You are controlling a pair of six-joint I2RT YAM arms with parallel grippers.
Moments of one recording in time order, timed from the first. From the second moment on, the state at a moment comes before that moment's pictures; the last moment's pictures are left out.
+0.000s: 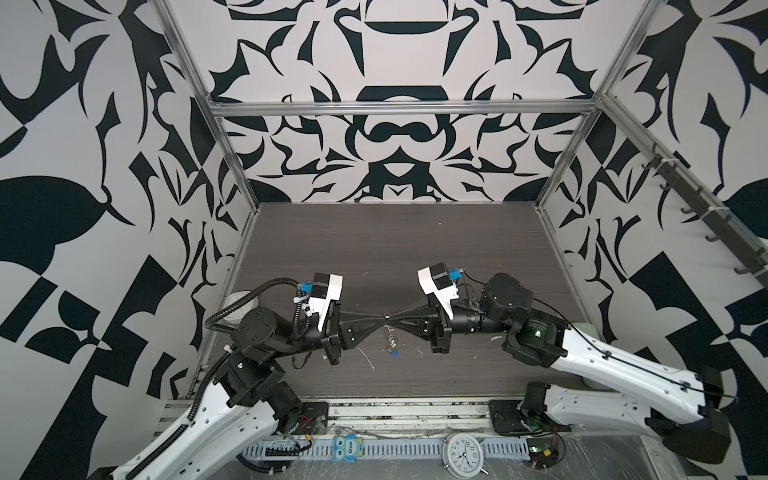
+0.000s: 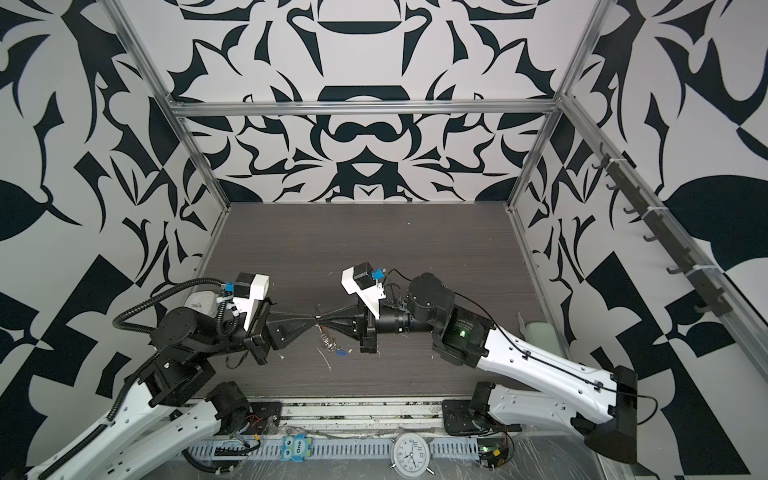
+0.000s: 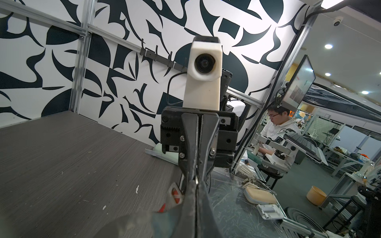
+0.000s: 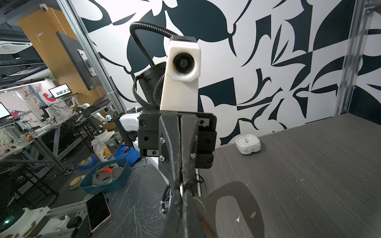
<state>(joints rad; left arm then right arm) -0.81 0.52 0.66 0.09 0.67 -0.52 1.06 1.01 0.95 0.07 -0.54 0.31</state>
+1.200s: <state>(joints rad) -0.81 0.72 0.96 -0.51 0.65 -0.37 1.06 0.97 1.04 -0.30 -0.48 0.19</state>
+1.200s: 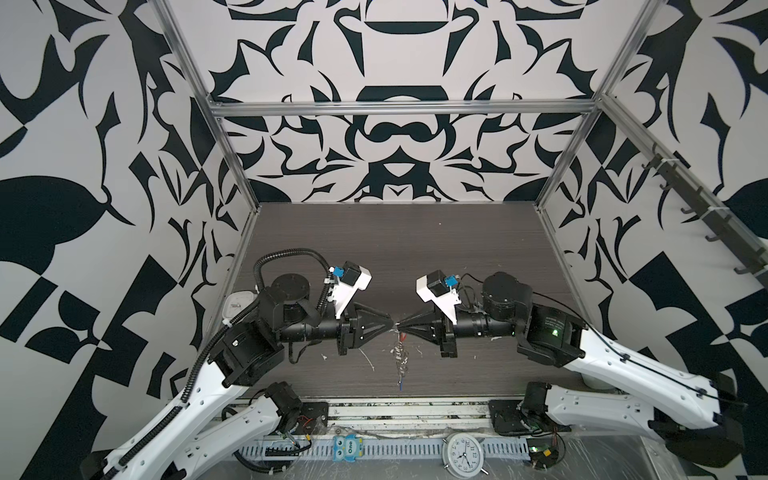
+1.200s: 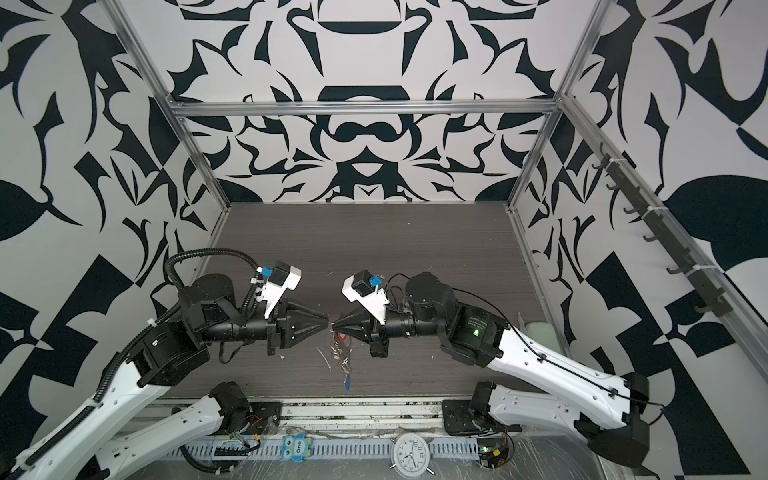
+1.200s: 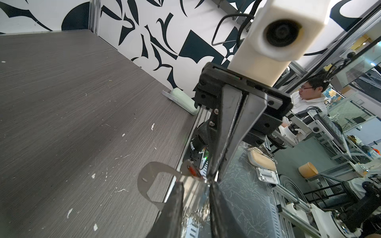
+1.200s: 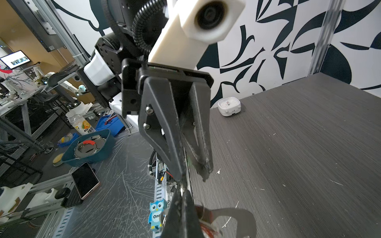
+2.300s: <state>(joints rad) -0.84 0.73 0.97 -0.53 0.68 -0.35 1.06 1.00 1.06 -0.31 -0.47 0.19</state>
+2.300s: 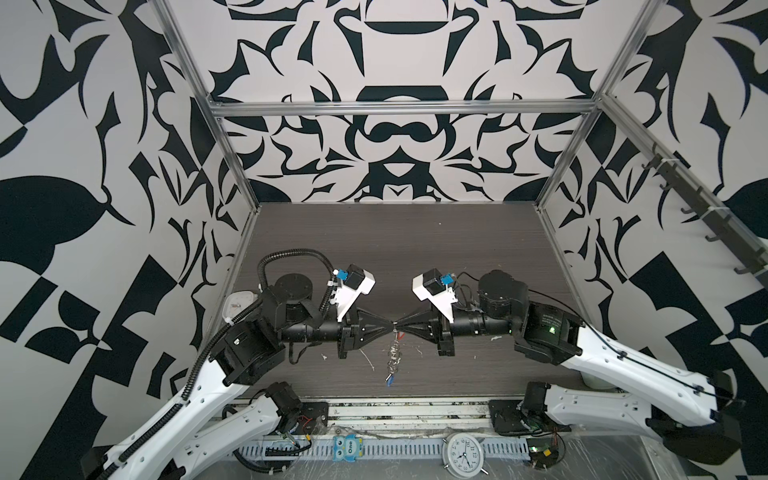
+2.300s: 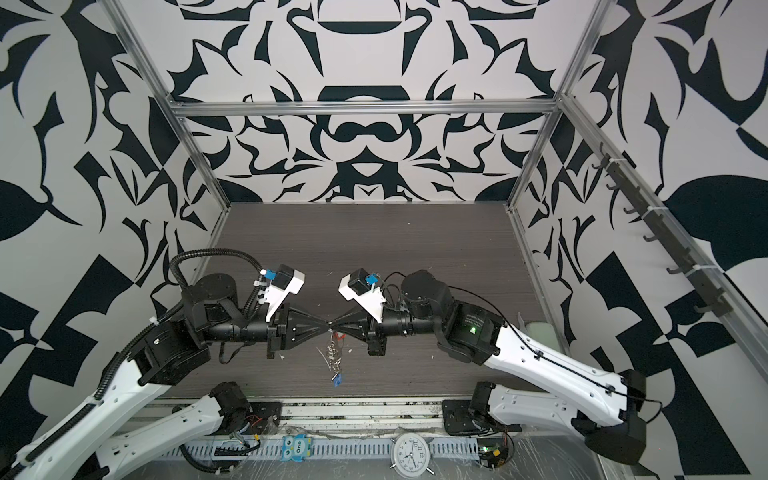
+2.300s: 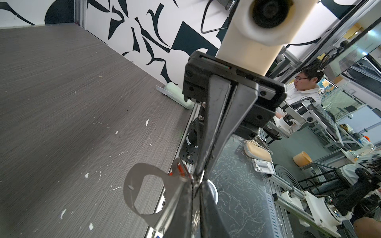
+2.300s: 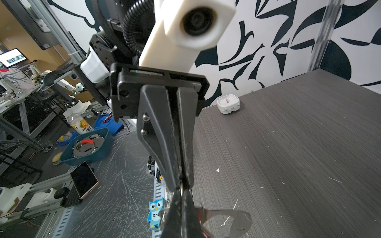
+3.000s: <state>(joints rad) -0.86 0.59 0.87 -0.36 0.65 -0.37 1.06 0.96 1.02 -0.19 -0.43 0.18</state>
